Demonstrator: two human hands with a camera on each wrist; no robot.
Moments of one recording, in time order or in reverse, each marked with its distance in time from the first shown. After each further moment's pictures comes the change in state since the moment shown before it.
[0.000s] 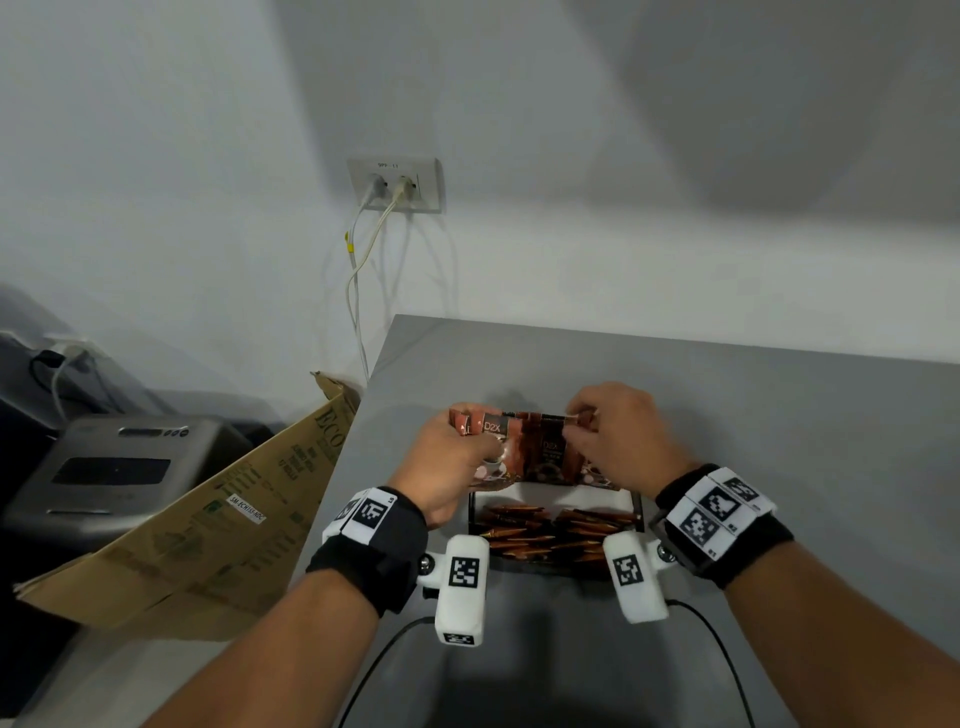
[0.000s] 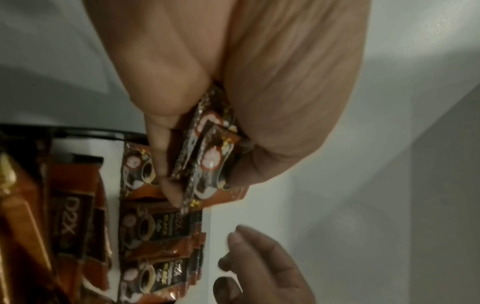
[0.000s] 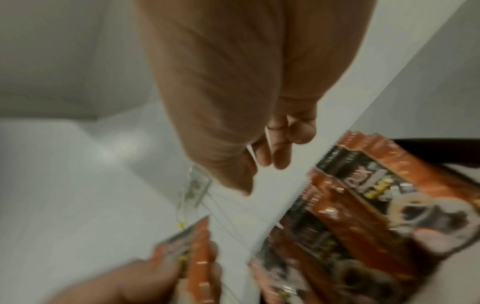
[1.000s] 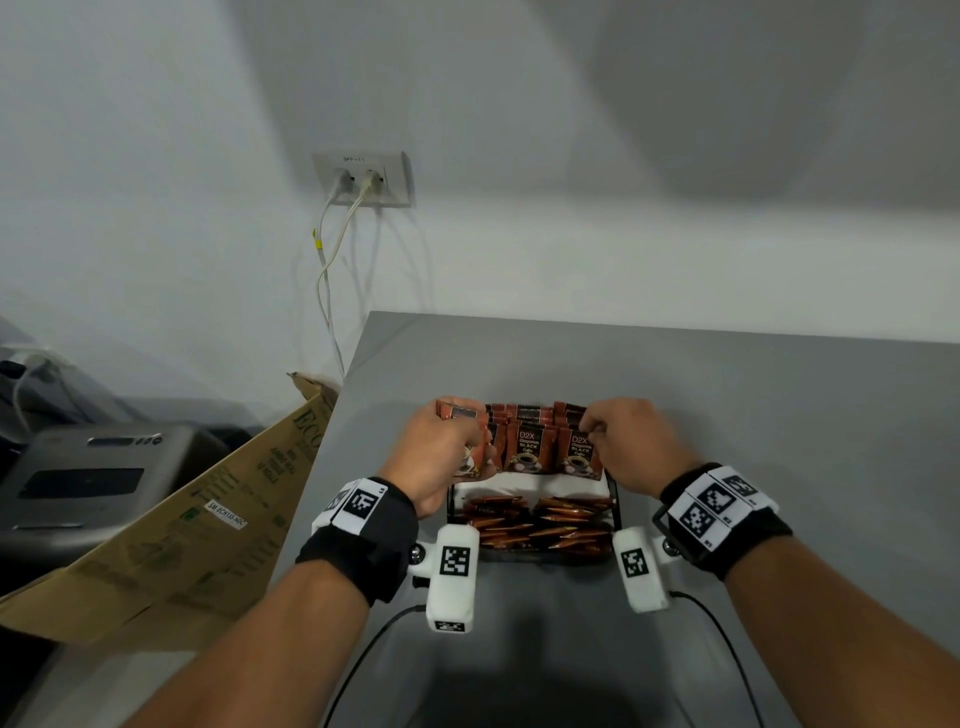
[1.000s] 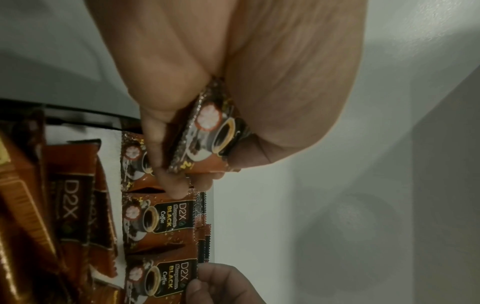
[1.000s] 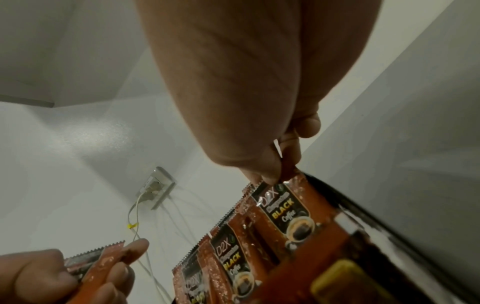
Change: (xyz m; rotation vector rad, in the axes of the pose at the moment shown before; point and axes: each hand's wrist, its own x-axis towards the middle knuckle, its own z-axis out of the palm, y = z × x) left_hand -0.004 0.008 0.016 -0.024 0.008 -0.087; right_hand -0.012 0.046 0.002 -0.132 -0.075 0.104
